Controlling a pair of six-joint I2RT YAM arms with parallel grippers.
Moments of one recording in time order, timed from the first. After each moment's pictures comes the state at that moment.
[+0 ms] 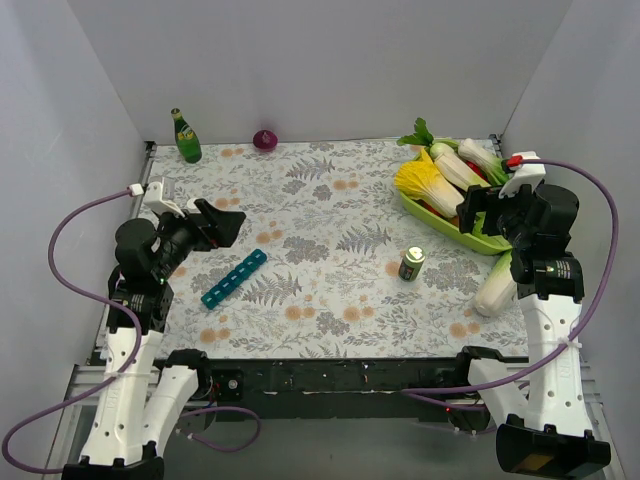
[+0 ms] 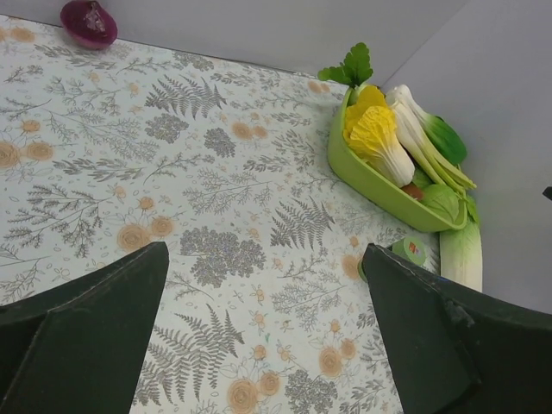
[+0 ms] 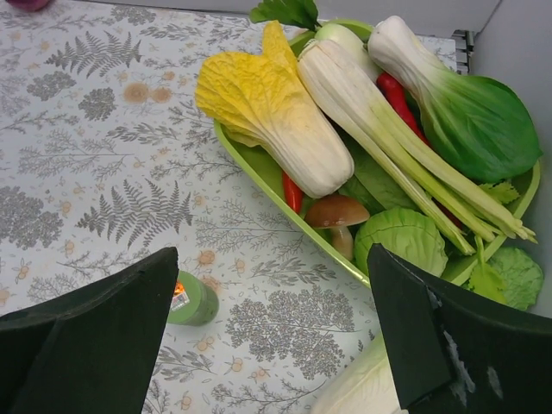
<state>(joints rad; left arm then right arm) -0.06 0.67 0.87 -0.30 0.37 -0.49 -0.08 0.84 1.06 -0.56 -0.23 -0.08</state>
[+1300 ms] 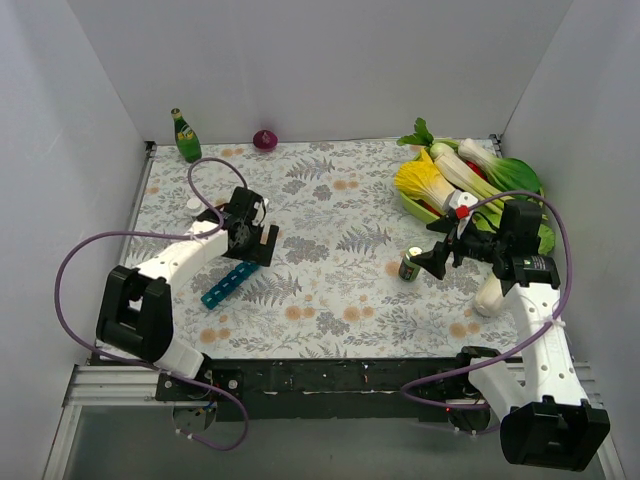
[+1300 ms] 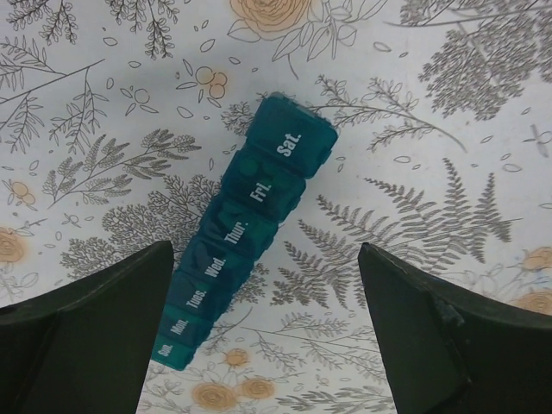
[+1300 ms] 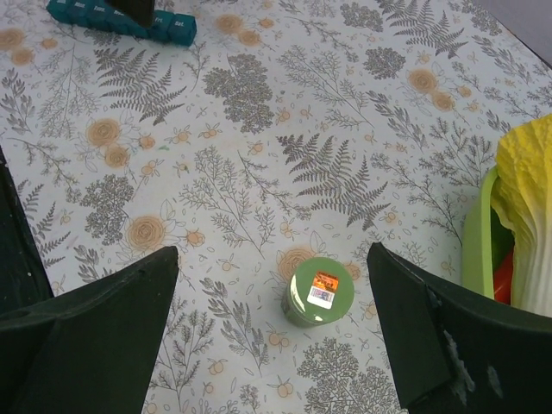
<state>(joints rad) -0.38 1.51 1.06 -0.68 -0.12 -0.14 -0.06 0.90 0.86 -0.59 -1.03 -0.60</state>
